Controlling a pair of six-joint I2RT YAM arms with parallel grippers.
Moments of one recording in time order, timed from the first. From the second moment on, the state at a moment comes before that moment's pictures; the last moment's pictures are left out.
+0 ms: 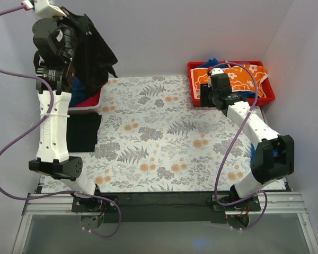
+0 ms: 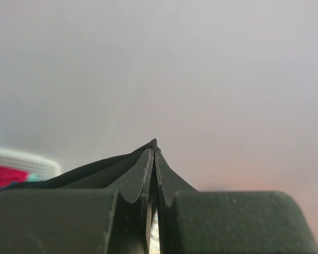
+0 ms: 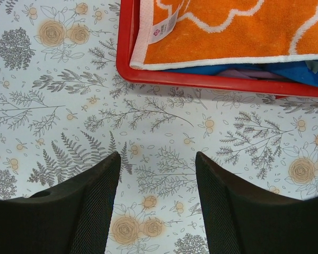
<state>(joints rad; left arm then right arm) -0.07 1.65 2.27 -0.43 -0.09 -0.45 0.32 1.58 1.31 -0.43 0.14 0.13</state>
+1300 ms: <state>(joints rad) -0.47 1.76 1.38 -0.62 -0.32 -0.57 0.41 1.26 1.00 -0.35 0.06 0.13</state>
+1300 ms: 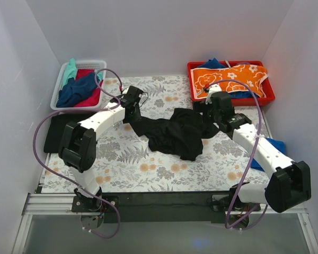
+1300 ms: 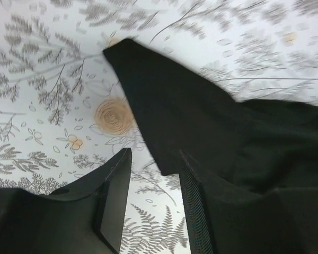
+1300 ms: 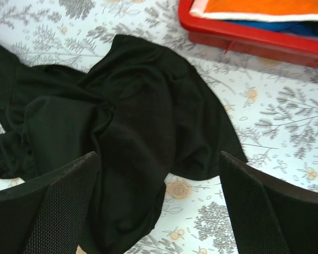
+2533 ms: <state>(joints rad) -0.24 2.05 1.43 -0.37 -0.16 -0.52 0.61 1.39 1.01 -0.41 0.13 0.21</state>
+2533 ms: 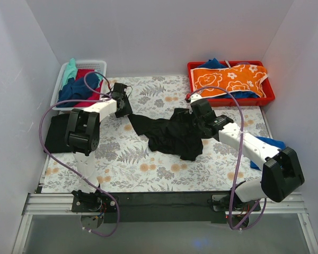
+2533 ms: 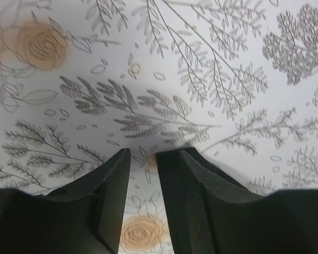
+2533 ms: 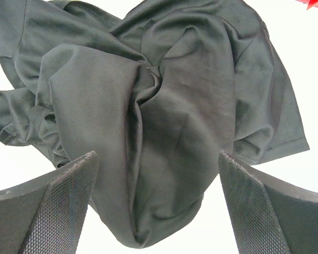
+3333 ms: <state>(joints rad) -0.25 2.05 1.46 -0.45 -0.14 -0.49 0.62 1.43 1.03 -0.41 0.17 0.21</state>
